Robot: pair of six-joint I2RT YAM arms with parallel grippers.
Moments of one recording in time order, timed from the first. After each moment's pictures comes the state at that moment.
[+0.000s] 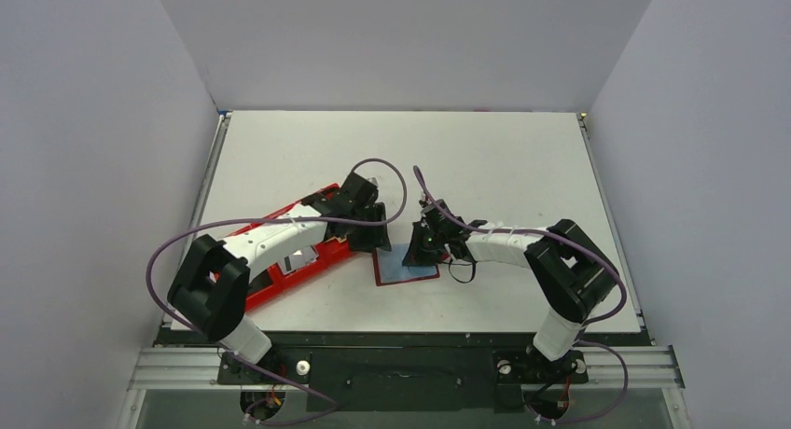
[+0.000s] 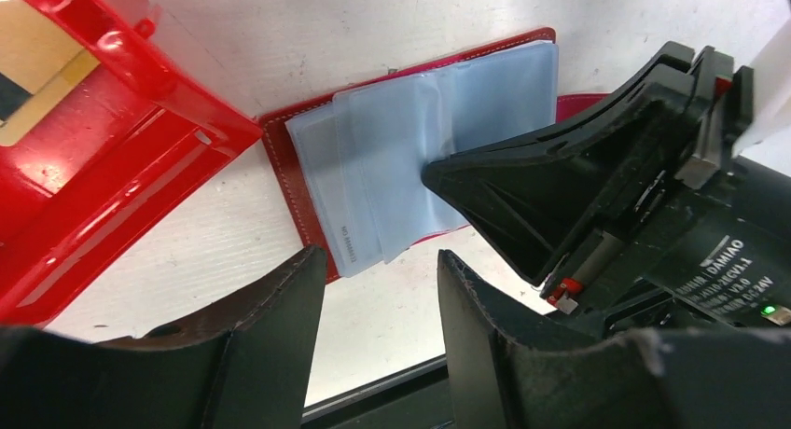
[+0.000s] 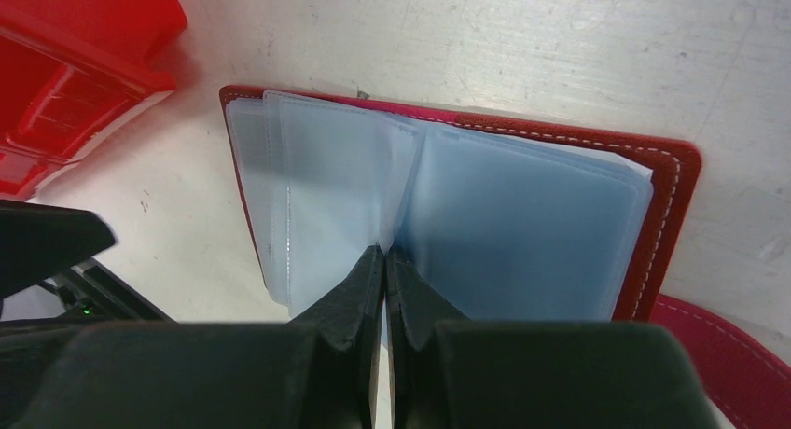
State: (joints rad) left arm -0.66 1.57 1.08 -0.55 0.10 -0.73; right arm 0.71 1.72 0.85 -0.08 -0.22 0.76
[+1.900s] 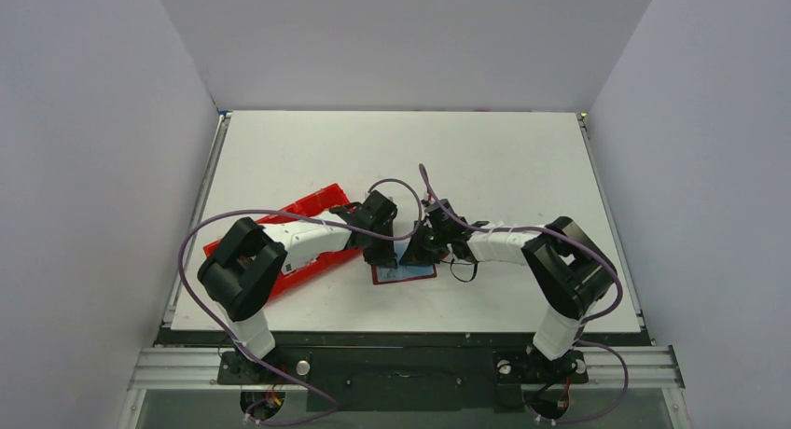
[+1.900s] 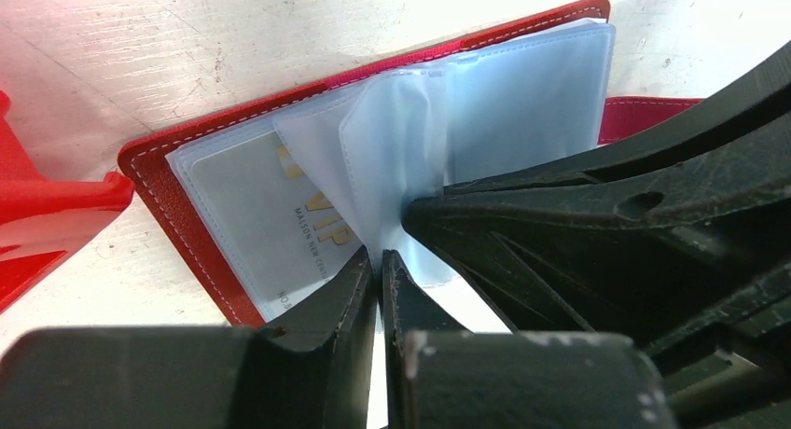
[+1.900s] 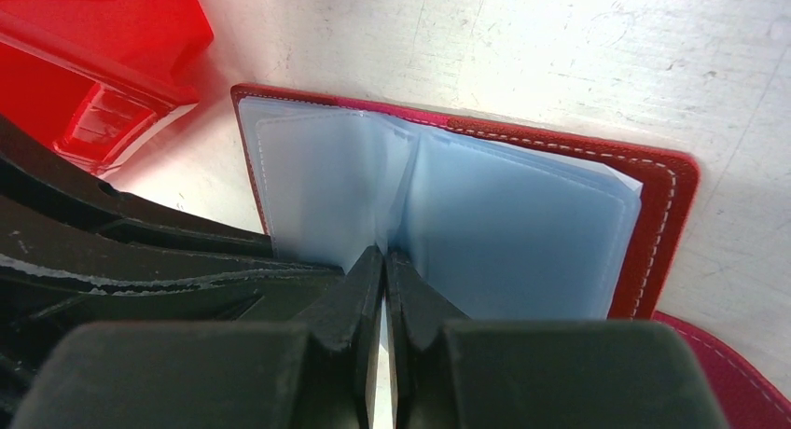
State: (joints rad) left arm -0.75 1.75 1.04 -0.40 0.12 -0.80; right arm 0.68 1.74 0.82 0.01 -0.30 0.81
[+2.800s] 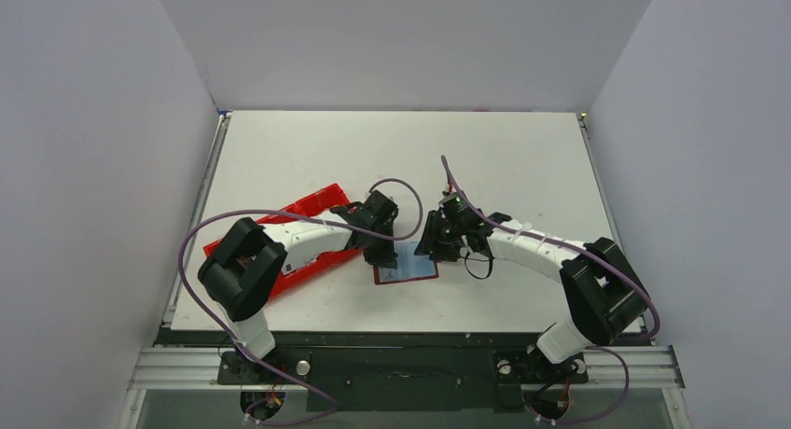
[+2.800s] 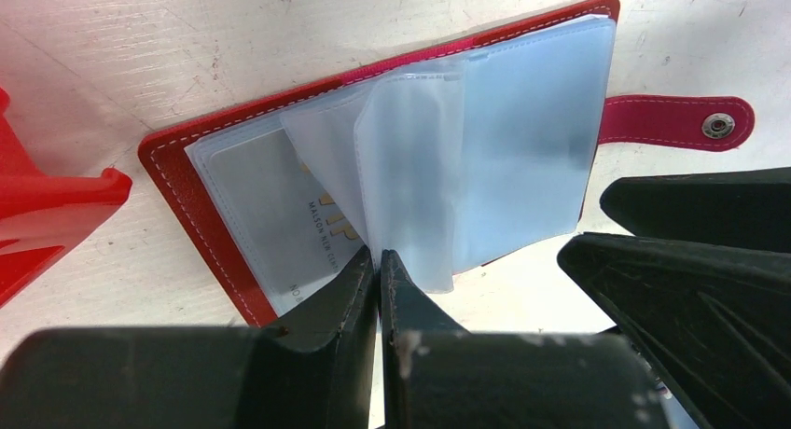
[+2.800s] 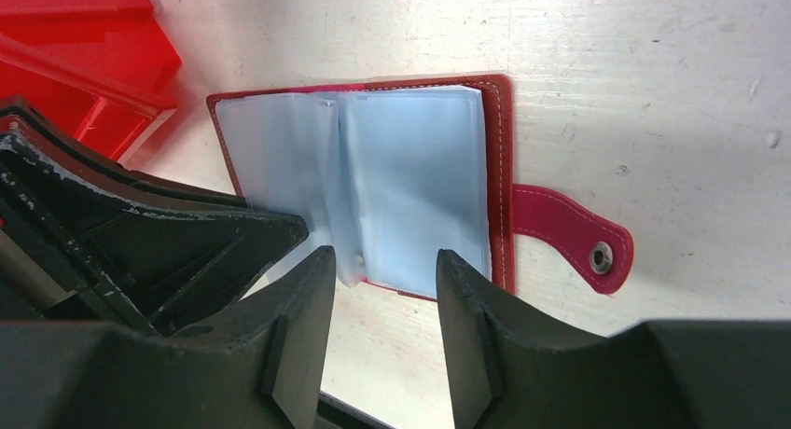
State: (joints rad) left arm -0.76 1.75 1.05 -0.41 0.11 -0.80; right arm 0.62 1.54 0.85 -0.28 -0.15 0.80
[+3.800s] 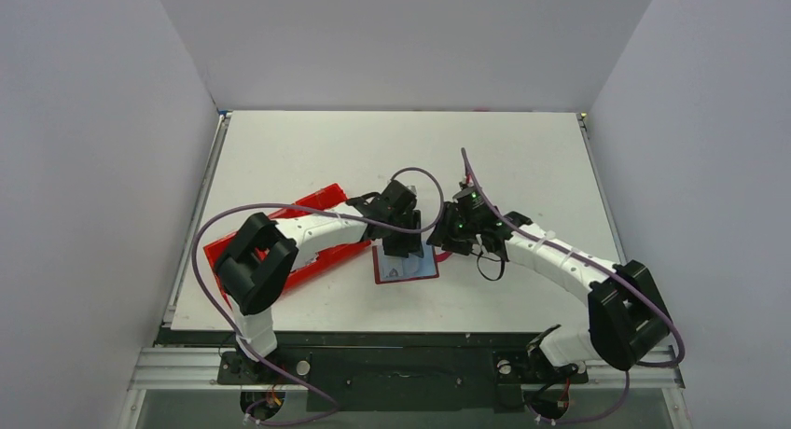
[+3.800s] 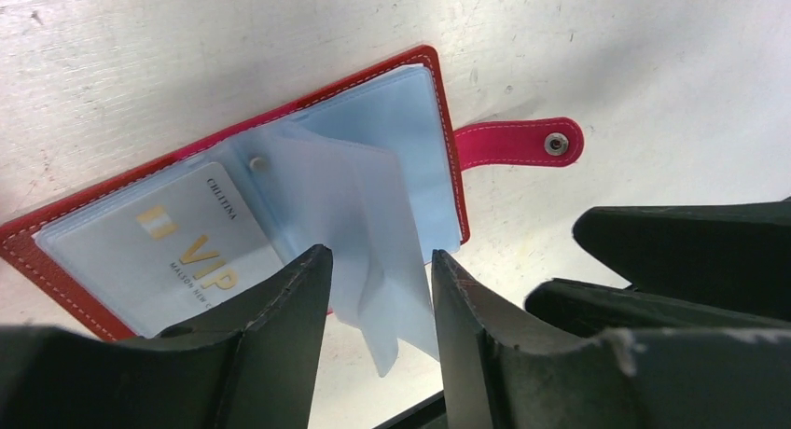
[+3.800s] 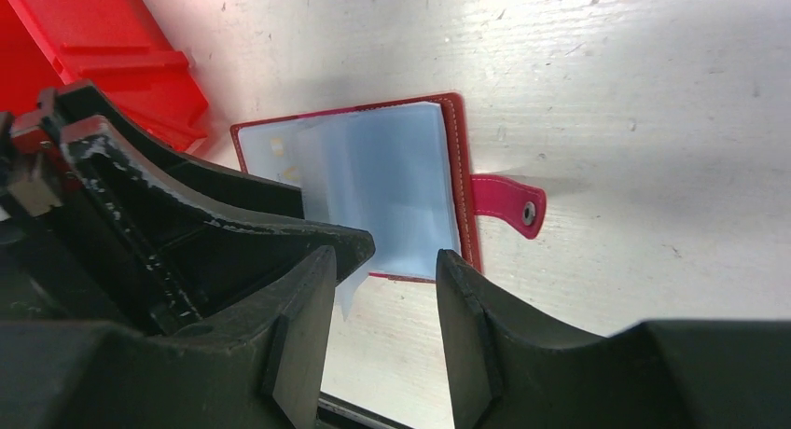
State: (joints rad) left arm -0.81 1.83 1.21 -0.41 0.13 -0.77; right arm 0.59 1.39 0.85 -0.37 -0.06 0.80
